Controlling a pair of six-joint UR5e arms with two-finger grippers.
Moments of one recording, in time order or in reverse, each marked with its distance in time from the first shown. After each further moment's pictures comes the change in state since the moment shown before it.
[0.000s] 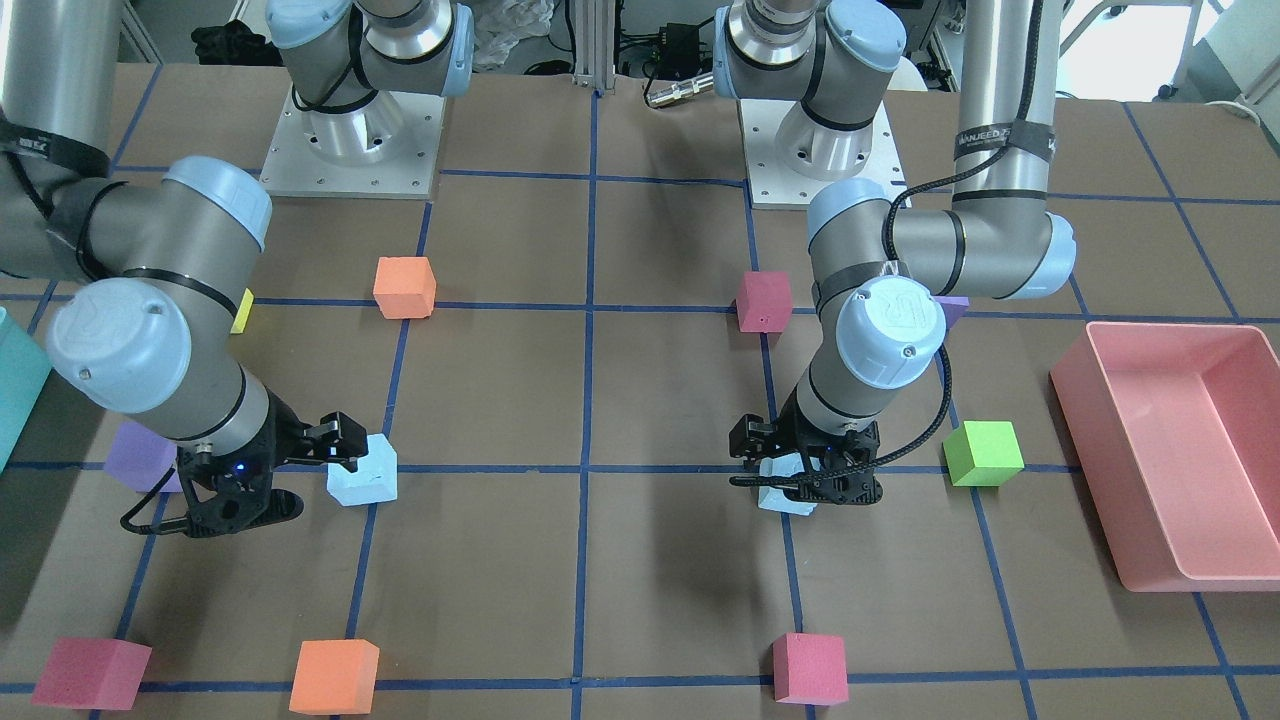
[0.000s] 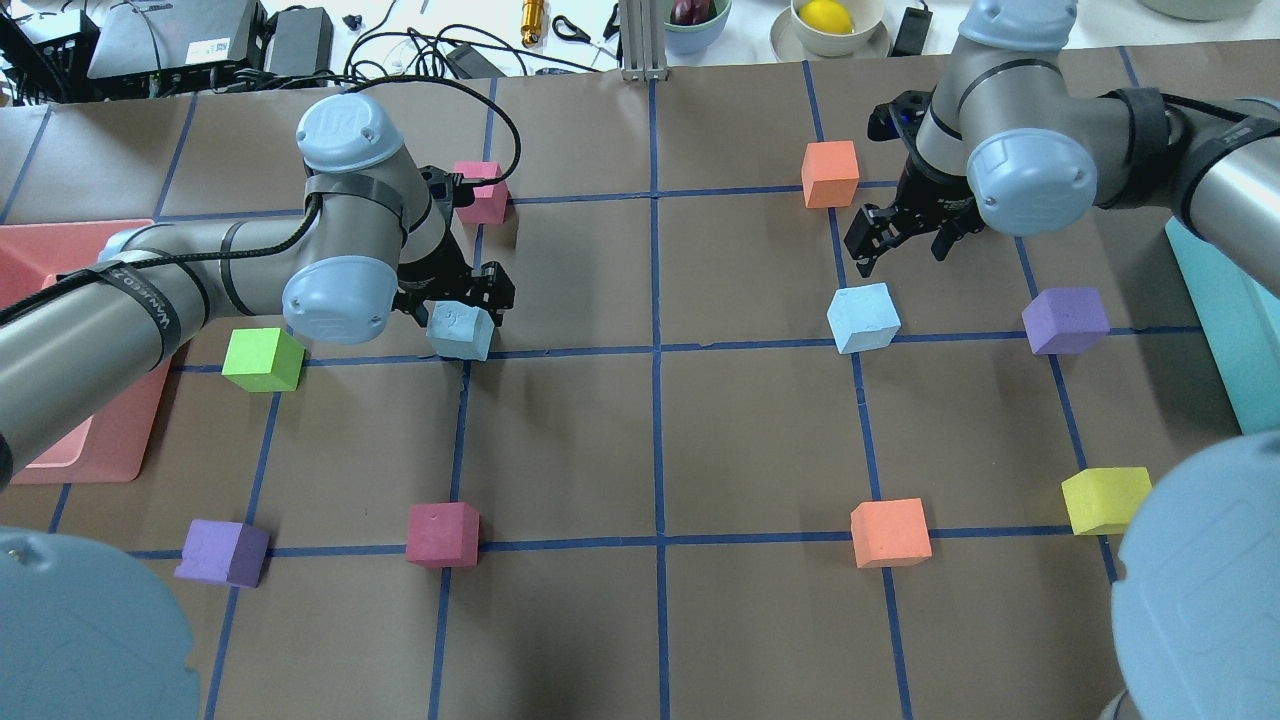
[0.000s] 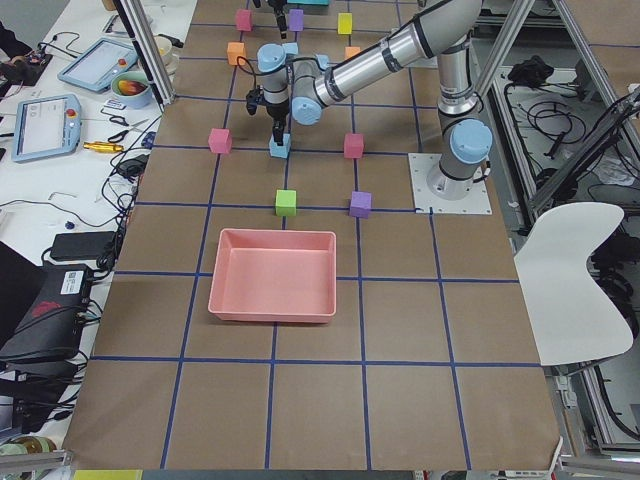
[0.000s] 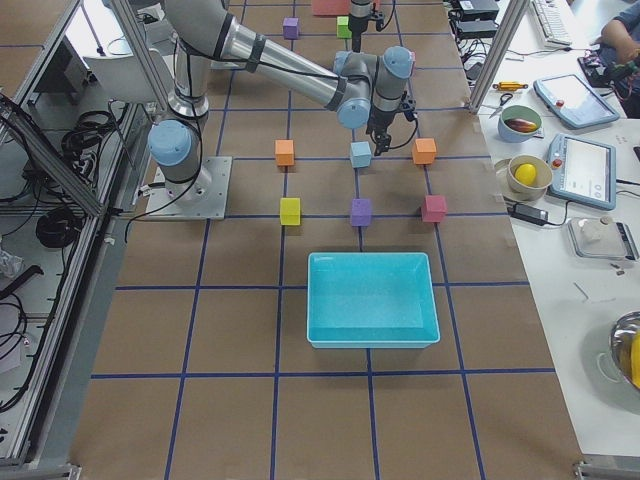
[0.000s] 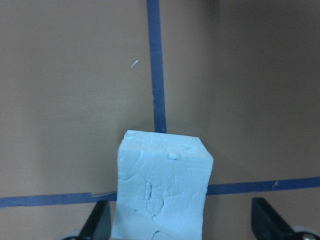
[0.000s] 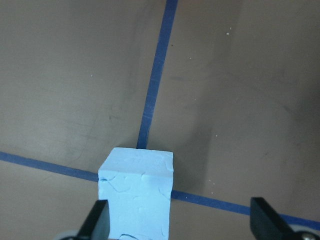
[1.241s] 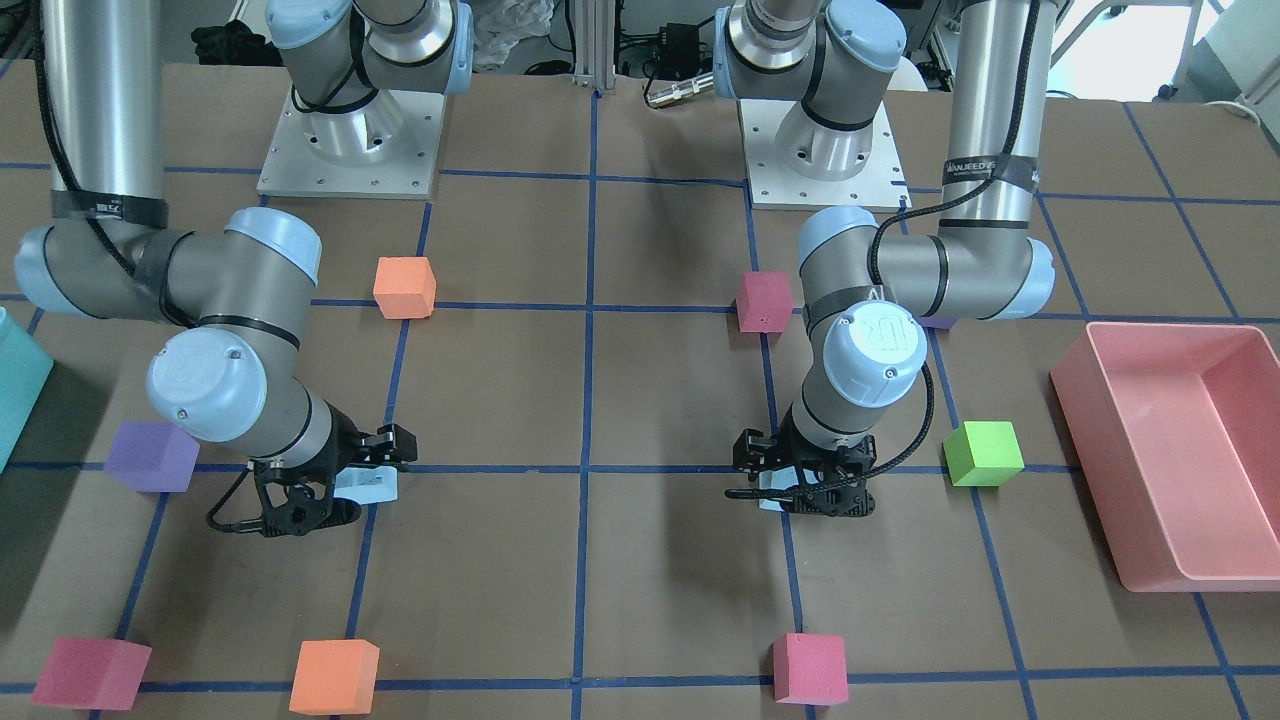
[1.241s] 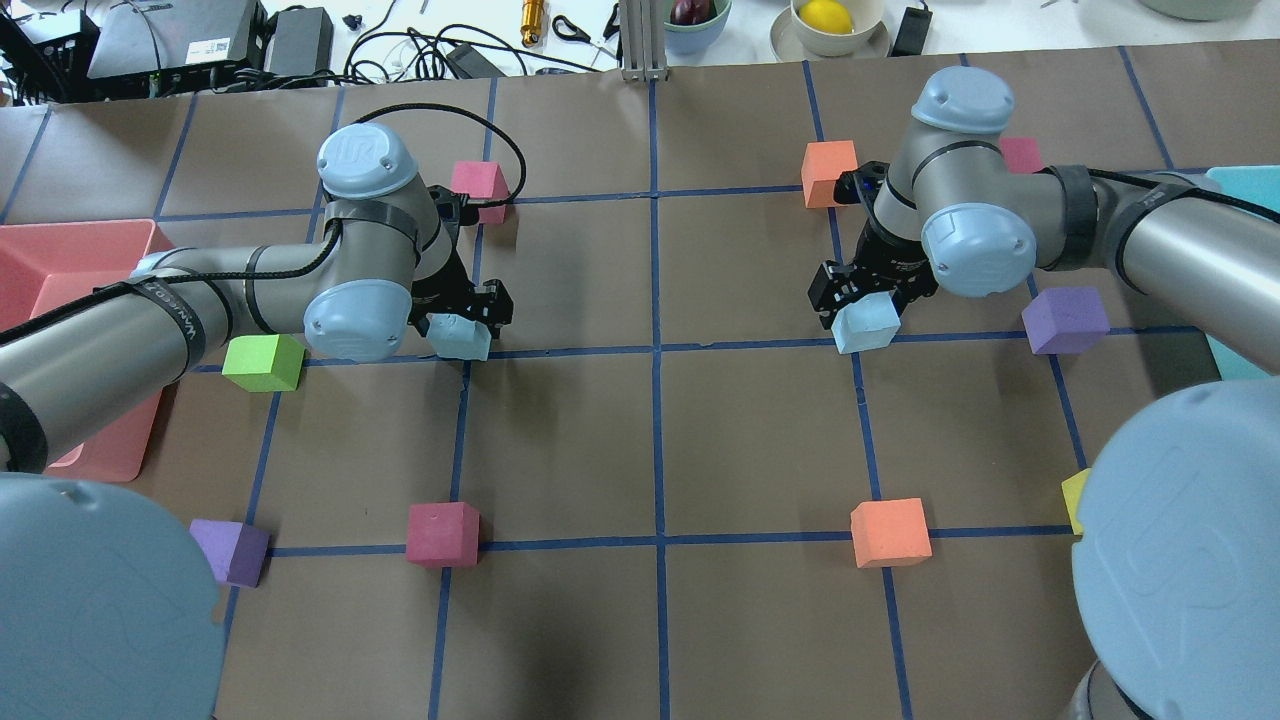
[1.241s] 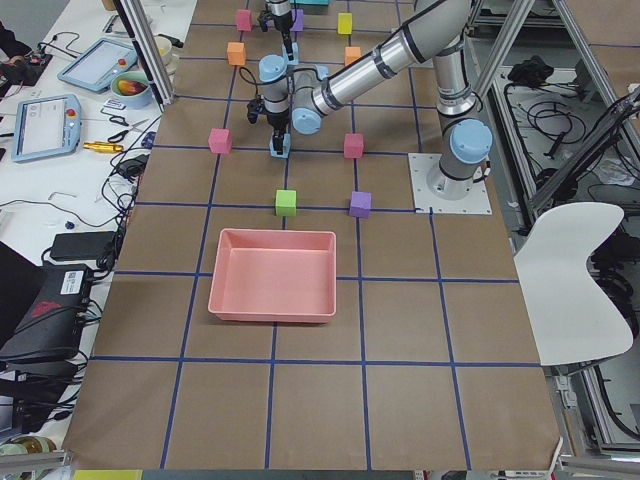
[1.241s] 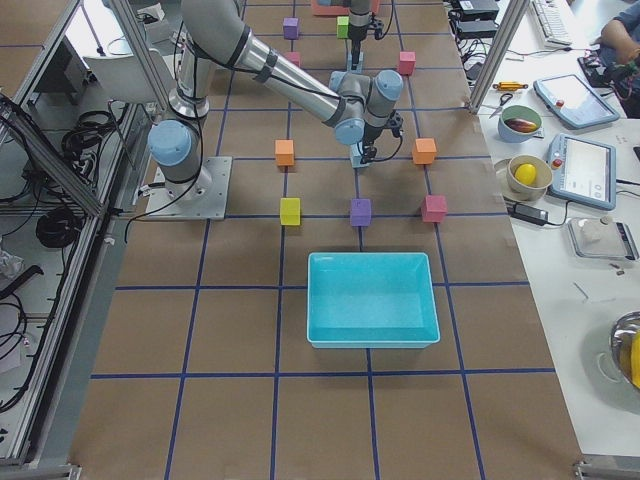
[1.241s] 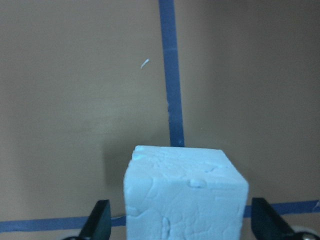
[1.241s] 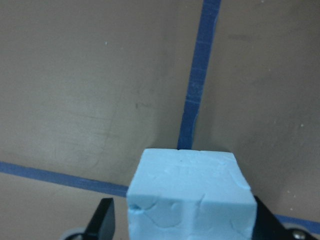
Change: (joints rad) left arm 0.001 -0.044 -0.023 0.078 0.038 0.019; right arm 0.029 0.056 0.110 -0.107 0.050 0.073
